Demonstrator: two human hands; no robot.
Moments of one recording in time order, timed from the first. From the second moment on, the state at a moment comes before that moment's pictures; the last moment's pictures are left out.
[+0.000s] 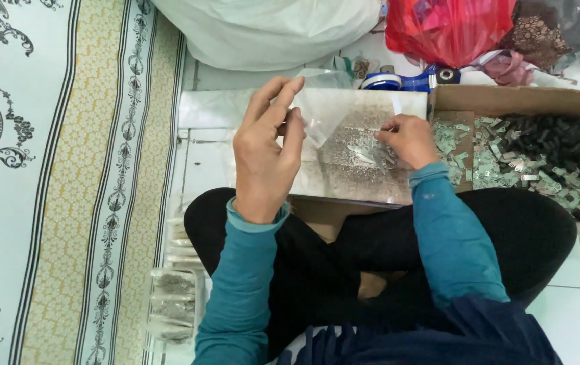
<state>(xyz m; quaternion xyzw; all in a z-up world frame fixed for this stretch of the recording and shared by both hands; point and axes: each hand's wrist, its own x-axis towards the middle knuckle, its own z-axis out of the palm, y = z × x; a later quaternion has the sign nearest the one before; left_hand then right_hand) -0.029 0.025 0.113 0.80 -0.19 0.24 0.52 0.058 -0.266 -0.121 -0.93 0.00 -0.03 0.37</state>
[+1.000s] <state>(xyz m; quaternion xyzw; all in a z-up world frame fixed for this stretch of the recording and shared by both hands) 0.007 -0.019 -0.021 0.83 -0.17 0.07 0.52 0.010 -0.205 0.001 -0.81 -0.14 -0.19 0.53</state>
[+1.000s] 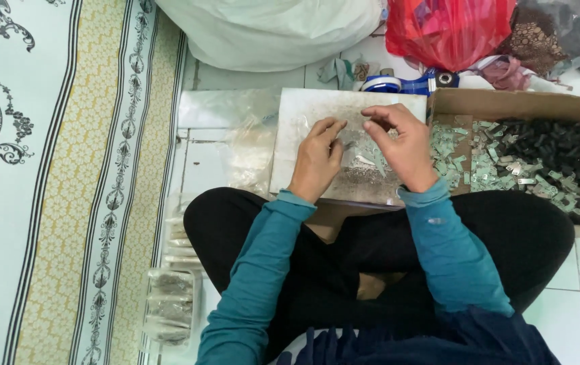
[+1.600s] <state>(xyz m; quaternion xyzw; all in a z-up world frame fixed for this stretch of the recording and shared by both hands) -0.002 0.008 0.059 0.81 -0.17 0.16 0.54 0.043 -0.242 -0.149 -0.96 0.04 0.07 0.28</state>
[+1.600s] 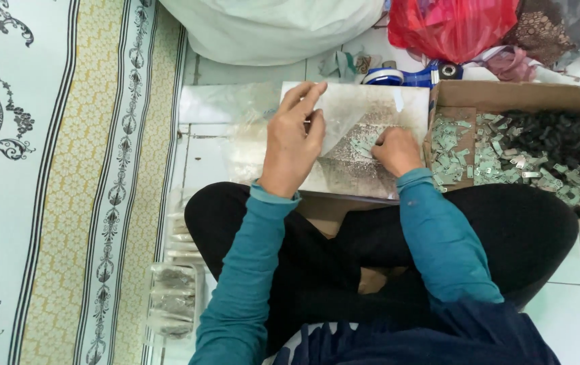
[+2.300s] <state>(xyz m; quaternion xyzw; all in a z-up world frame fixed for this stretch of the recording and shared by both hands) 0.016 -0.023 0.000 0.85 -0.16 0.10 0.50 0.009 -0.204 0.051 -0.72 -0.15 -0.14 0.67</state>
